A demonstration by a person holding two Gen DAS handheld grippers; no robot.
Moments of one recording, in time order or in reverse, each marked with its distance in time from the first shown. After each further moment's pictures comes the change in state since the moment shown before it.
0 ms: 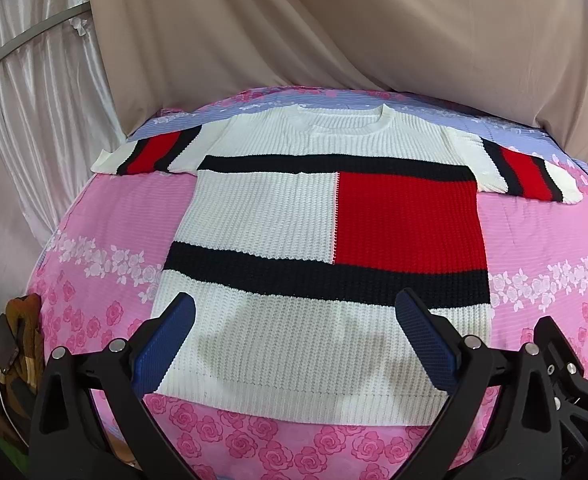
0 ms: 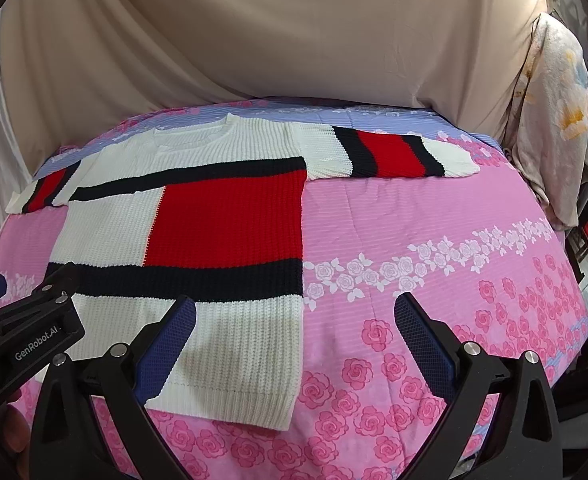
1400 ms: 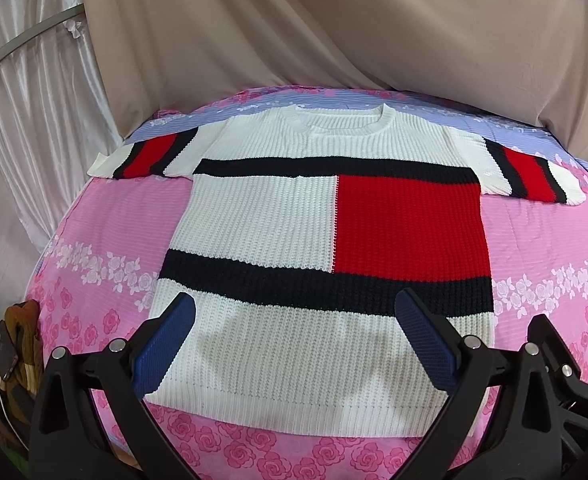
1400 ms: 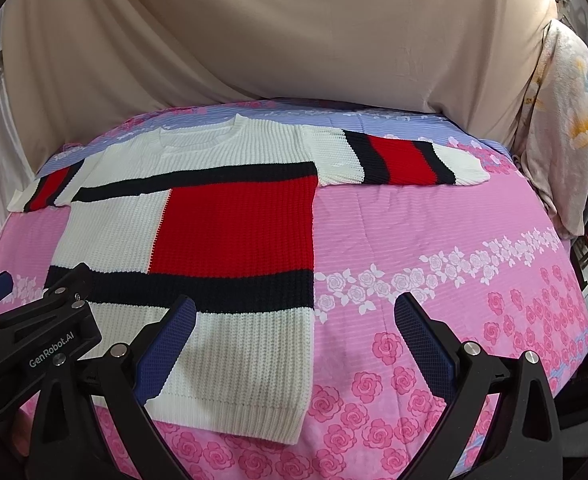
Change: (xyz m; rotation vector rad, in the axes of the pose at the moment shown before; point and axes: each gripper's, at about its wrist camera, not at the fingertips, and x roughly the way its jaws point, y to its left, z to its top) left arm 0.010 -0.004 0.011 0.008 0.007 0.003; right arm 0.011 0.012 0.011 -0.014 0.006 0.016
